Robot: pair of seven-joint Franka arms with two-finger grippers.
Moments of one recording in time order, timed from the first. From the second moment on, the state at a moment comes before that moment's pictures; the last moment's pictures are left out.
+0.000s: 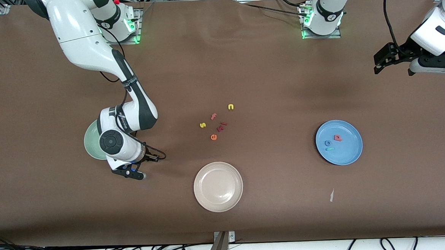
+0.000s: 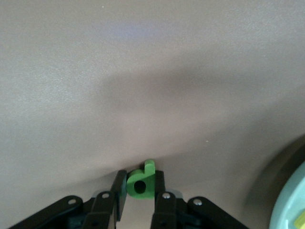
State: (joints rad) left arm -0.07 -0.08 0.00 -1.72 0.00 1.65 0.02; right arm 0.40 0.82 -0.12 -1.48 0.11 2.25 0.53
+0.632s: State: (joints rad) left arm -0.07 -0.08 0.00 -1.70 0.00 1.60 0.02; right arm 0.38 0.73 -0.22 -1.39 0.11 1.88 0.31
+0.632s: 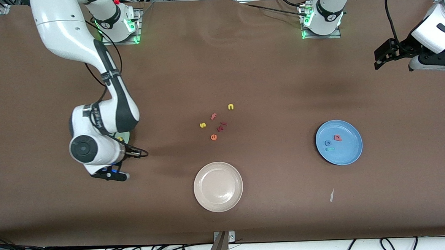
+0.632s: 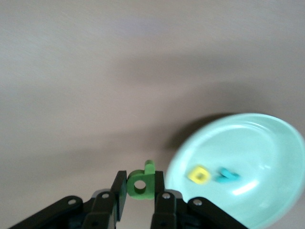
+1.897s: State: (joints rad) left arm -0.08 -0.08 0.00 -1.70 0.00 1.59 0.02; right arm 0.36 0.67 -0.29 -1.47 0.11 1.83 0.26
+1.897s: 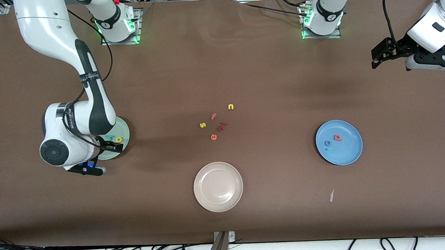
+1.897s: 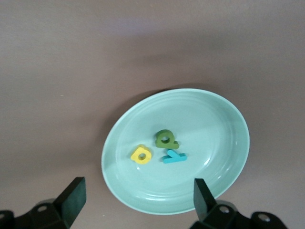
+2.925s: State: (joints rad) left arm -0.08 -0.08 0.00 -1.70 0.00 1.59 0.02; right arm 0.39 0.58 -0.28 -1.44 0.11 1.78 0.24
